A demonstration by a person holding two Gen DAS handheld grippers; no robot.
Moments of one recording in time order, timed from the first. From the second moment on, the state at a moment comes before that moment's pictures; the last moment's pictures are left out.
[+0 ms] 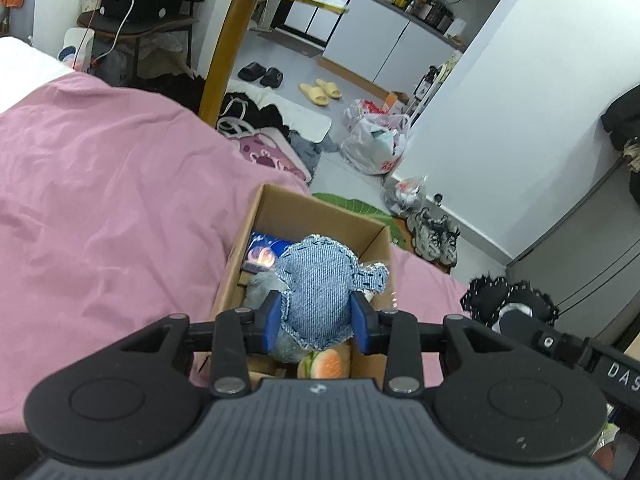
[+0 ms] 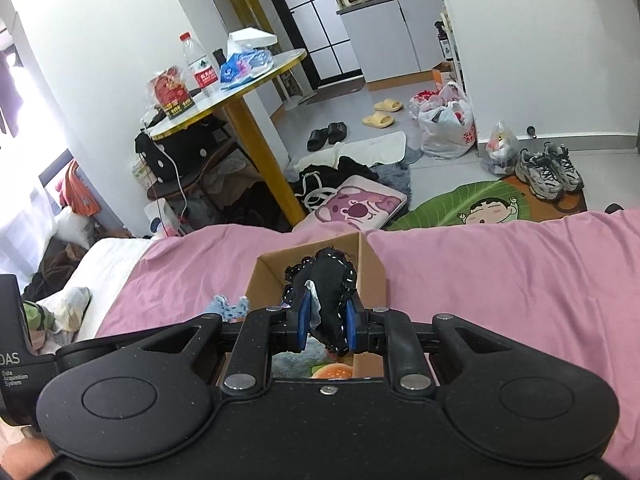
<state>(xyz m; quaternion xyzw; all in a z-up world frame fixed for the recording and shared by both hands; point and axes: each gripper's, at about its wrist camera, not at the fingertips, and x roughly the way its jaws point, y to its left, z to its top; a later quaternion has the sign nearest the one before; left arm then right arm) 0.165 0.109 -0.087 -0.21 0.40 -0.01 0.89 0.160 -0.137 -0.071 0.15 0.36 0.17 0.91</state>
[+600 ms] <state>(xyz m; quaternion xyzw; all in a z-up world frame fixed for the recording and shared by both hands) 0.175 0.132 -0.110 -0.25 0.44 0.01 0.86 0.173 -0.117 -0.086 0.16 0.38 0.17 0.89</state>
